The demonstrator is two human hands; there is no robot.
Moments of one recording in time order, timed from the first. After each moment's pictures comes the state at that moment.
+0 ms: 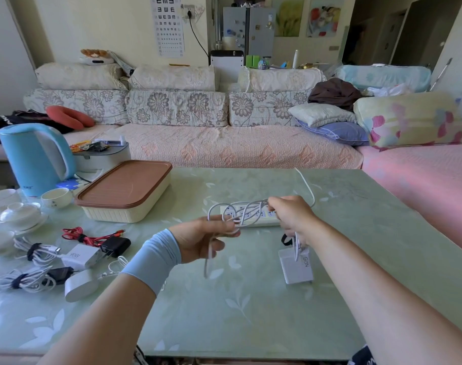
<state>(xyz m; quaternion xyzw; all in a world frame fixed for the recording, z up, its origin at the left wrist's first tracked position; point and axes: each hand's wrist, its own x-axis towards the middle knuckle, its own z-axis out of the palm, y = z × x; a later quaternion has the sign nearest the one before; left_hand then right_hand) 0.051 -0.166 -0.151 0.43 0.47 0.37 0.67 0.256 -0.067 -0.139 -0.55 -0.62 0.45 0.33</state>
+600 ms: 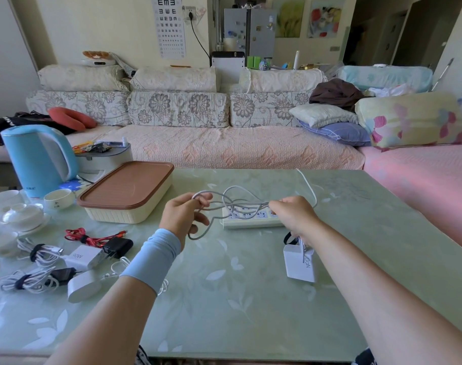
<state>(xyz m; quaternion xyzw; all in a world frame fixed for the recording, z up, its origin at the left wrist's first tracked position) 0.040 -0.162 -0.138 0.37 0.58 0.62 0.38 0.258 -0.064 -0.143 -0.58 -0.66 0.37 0.32</state>
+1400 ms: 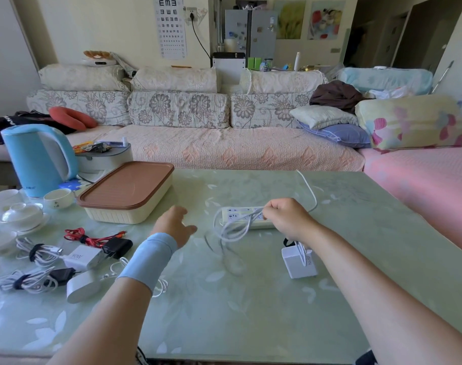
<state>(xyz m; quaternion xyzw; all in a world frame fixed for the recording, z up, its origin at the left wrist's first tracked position) 0.009 -0.158 -0.161 0.47 0.83 0.26 0.12 0.256 -0.078 -0.137 -0.49 -0.75 0.35 0.28</state>
